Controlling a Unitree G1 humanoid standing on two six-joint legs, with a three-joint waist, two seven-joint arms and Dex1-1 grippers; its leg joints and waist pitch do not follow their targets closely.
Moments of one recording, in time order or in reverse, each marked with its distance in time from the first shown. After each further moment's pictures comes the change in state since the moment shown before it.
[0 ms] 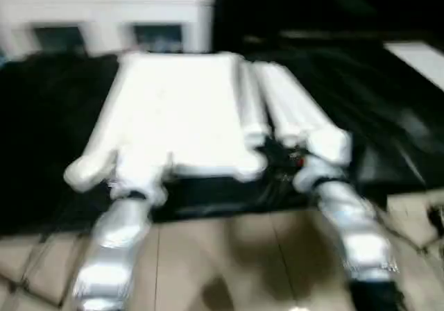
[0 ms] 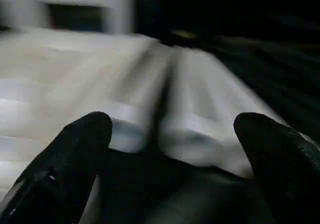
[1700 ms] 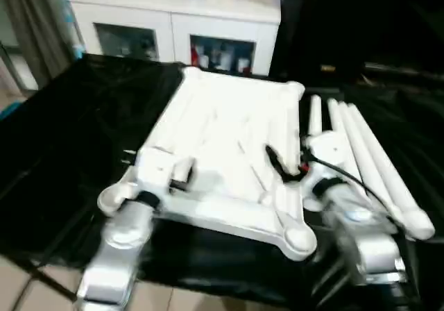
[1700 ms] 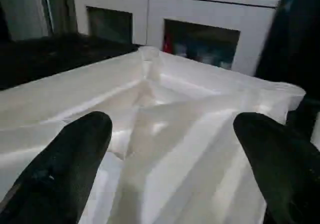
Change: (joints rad) left arm -0.001 0.045 -0.003 -0.023 -0.026 0.020 -0.091; right arm 0.022 -0.072 0.086 -0.111 0.059 0.018 0.192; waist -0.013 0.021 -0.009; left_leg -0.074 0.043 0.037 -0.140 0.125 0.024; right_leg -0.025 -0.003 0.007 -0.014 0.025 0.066
